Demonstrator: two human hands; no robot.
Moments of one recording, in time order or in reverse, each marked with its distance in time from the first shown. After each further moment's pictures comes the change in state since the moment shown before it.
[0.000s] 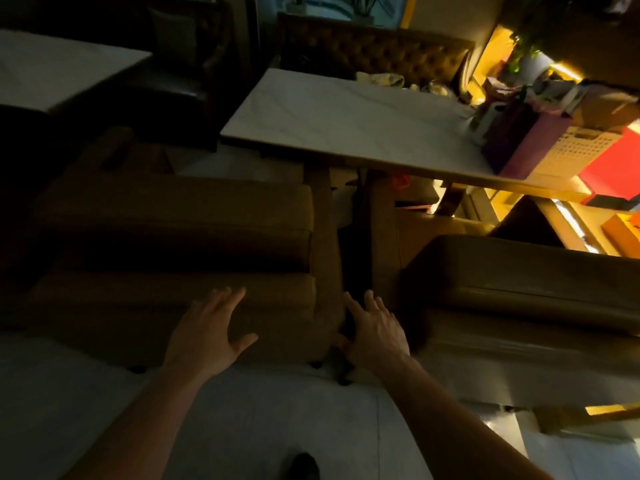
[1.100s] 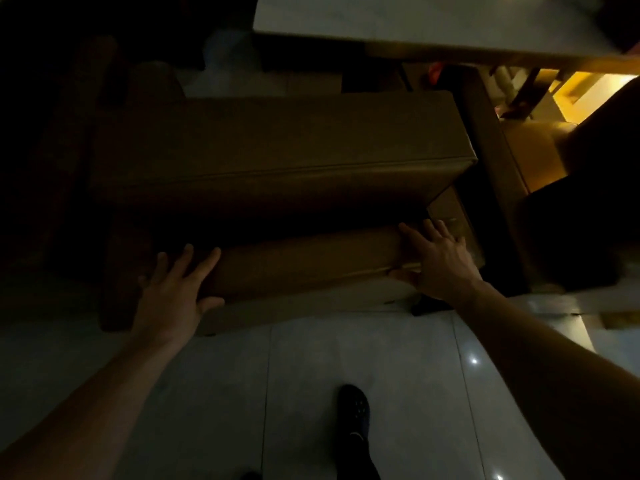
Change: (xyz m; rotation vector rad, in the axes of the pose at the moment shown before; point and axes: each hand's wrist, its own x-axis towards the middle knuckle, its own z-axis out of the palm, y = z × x) left_hand 0.114 -0.369 -0.015 0.192 -0.073 0.045; right_hand 0.149 -0.174 0.094 -0.197 0.013 0.113
